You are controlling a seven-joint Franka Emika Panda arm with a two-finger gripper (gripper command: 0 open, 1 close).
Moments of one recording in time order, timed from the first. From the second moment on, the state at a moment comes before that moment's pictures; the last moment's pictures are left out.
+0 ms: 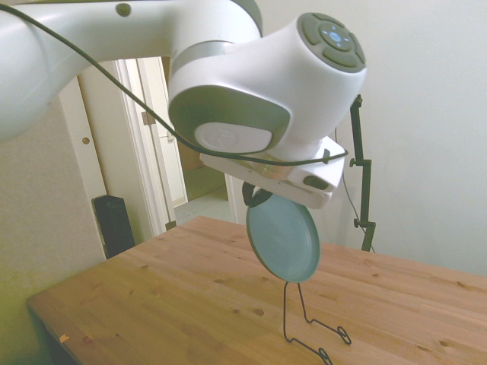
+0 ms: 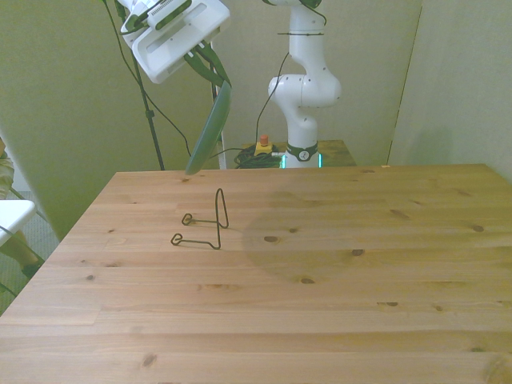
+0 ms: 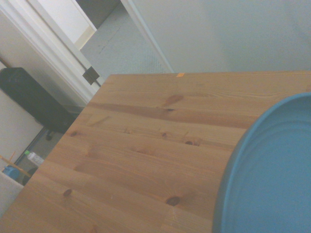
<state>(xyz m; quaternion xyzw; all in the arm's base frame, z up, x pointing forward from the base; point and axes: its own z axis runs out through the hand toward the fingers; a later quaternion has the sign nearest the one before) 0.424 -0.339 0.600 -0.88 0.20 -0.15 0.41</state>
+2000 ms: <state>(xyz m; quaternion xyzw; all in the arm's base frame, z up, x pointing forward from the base) 0.412 -0.400 0.458 -0.83 0.14 -0.18 0.50</state>
